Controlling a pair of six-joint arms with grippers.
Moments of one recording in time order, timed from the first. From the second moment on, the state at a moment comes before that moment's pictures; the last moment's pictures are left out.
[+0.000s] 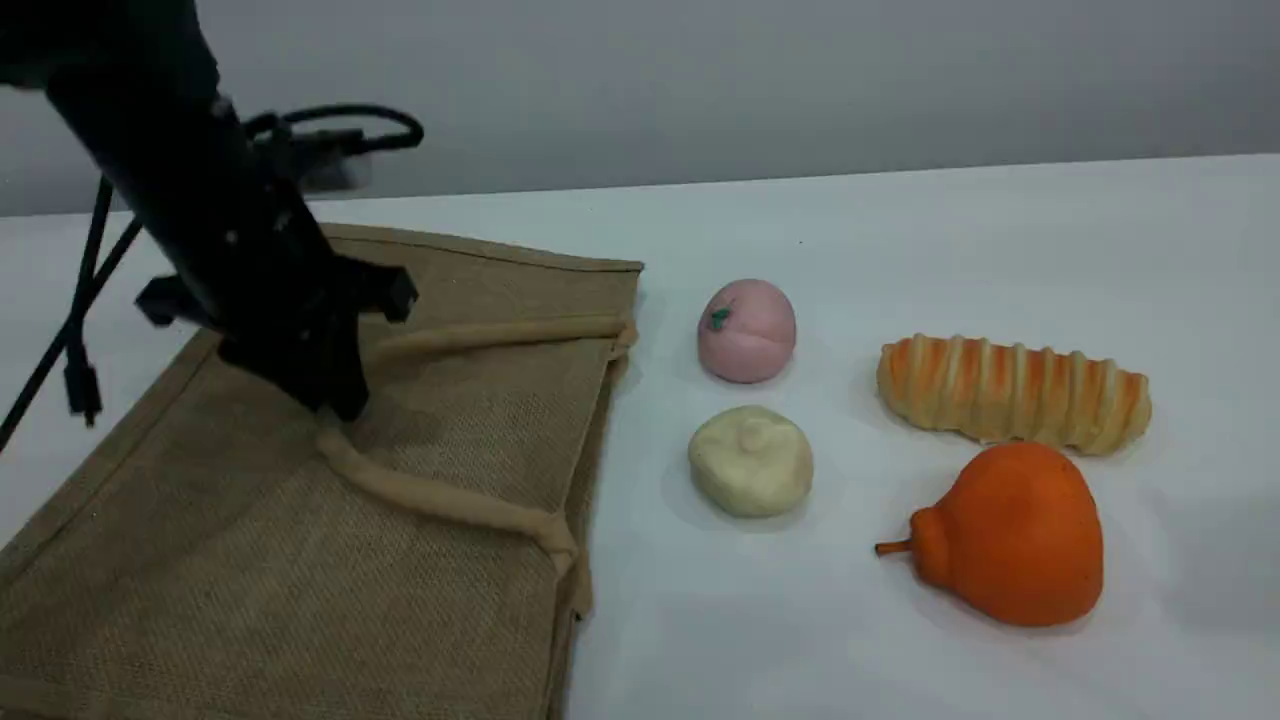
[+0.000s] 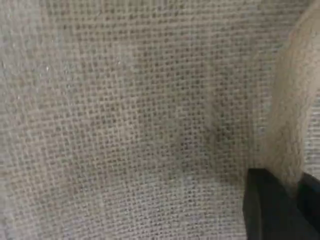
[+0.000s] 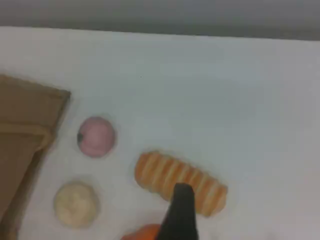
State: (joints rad) left arm -0.22 2.11 -1.30 -0.18 0.66 0.13; right arm 0.07 1.14 -1.07 0.11 0.78 -0.03
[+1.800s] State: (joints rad) left arm -0.22 1.86 -2.00 -0.40 1.22 1.07; right arm 0.27 1.89 -1.08 0.52 0.47 -0.56
